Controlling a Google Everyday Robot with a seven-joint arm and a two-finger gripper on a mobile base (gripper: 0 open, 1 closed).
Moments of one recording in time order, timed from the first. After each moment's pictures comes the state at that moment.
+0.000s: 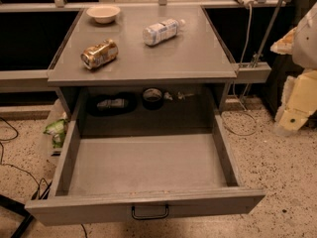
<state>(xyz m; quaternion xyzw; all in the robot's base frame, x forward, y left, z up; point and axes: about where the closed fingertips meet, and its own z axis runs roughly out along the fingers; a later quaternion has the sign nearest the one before) 0.438 -0.217 0.976 -0.60 0.78 -0.03 0.16</state>
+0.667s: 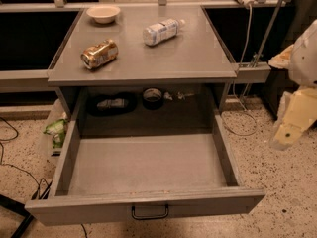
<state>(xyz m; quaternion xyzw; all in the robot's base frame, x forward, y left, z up) 0.431 -0.215 0.953 -0.60 0.78 -0.02 0.16</state>
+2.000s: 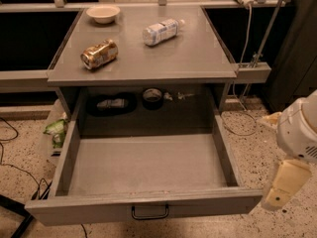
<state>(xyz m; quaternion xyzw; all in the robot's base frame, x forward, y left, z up) 0.373 -0.217 0.848 -0.59 0.80 0.03 0.13</state>
